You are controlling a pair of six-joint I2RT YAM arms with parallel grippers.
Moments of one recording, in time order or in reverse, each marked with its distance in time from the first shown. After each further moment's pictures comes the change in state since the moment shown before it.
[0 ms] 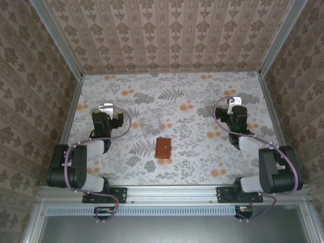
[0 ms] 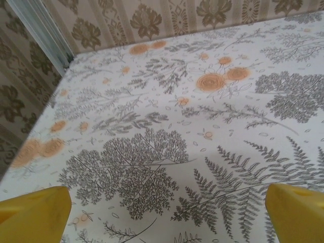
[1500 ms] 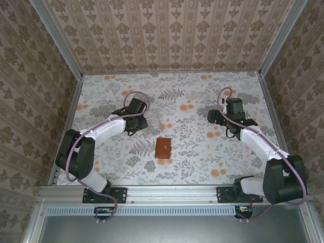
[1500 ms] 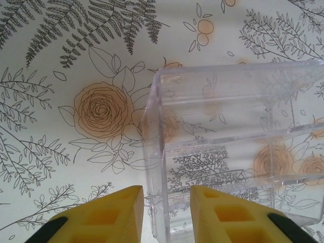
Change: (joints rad) left arm -0.377 0.225 0.559 -1.074 0.109 -0.896; right arm 0.071 -0.054 0.239 -0.692 -0.138 0.208
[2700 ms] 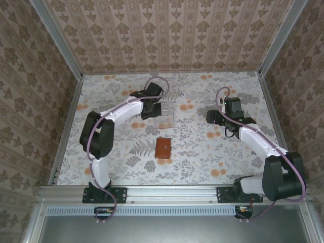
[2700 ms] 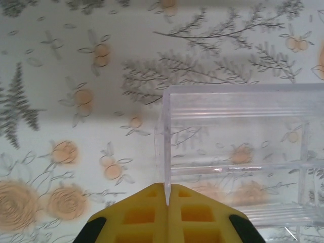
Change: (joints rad) left arm -0.073 0.363 0.516 -0.208 0.021 0.223; right arm 0.009 0.033 0.022 -0.023 -0.018 -0.008
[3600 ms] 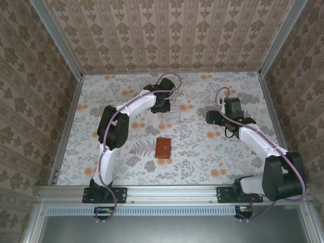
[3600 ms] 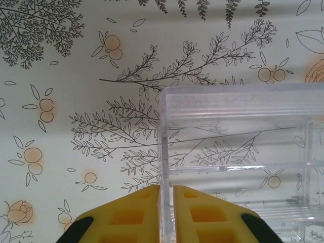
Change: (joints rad) left arm -0.043 0.239 0.324 -0.141 -0.053 0.039; right arm 0.004 0.000 0.000 -0.011 0.000 0.000
